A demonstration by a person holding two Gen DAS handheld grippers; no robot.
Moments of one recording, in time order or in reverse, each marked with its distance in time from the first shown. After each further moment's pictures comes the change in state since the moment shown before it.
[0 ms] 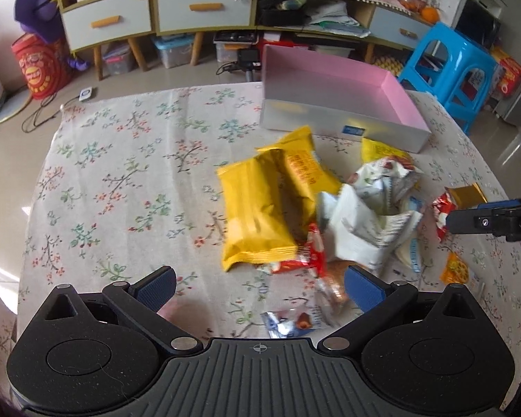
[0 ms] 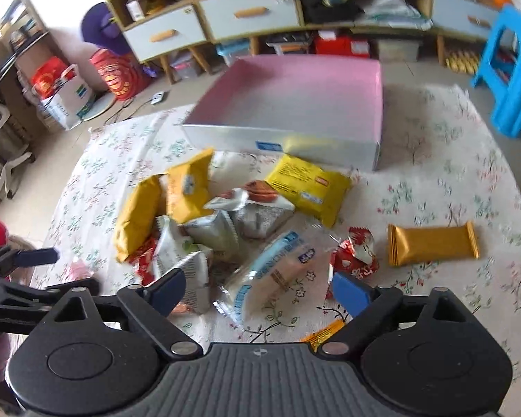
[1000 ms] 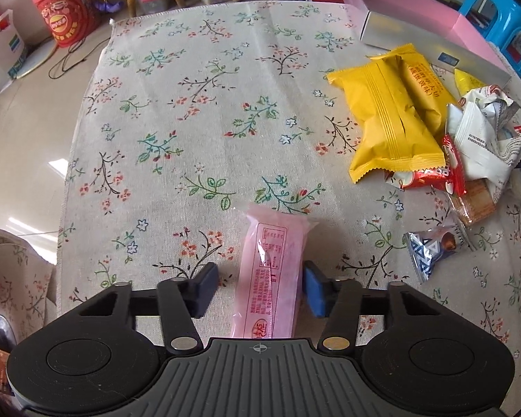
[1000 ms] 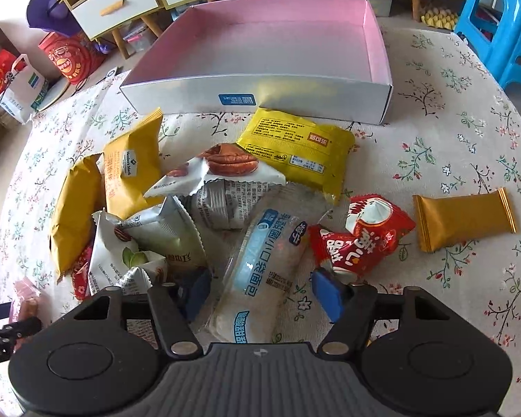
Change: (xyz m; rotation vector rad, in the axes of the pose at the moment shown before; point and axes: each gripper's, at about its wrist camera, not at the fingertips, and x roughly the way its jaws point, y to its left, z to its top) left arm 0.035 0.079 -0.038 -0.012 0.206 0.106; right arm 0.071 -0.003 0.006 0.064 0.103 -0.113
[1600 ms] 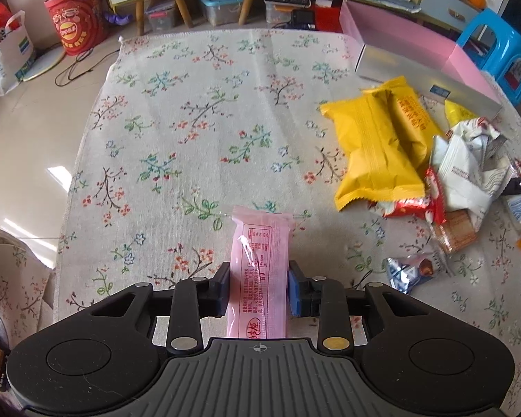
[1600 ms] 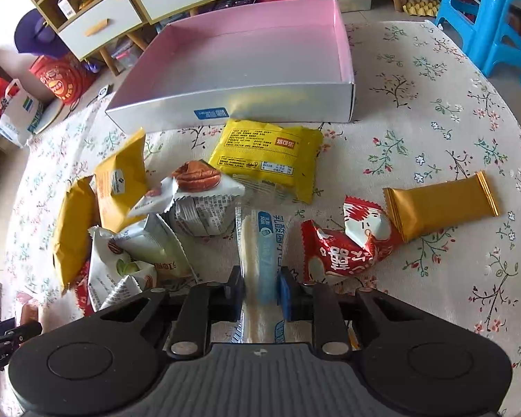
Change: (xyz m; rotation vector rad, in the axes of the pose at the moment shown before) left arm -0.018 -0.007 0.004 -0.049 -0.089 -0.019; right arm -0.014 -0.023 0.001 0.095 -0.012 0.029
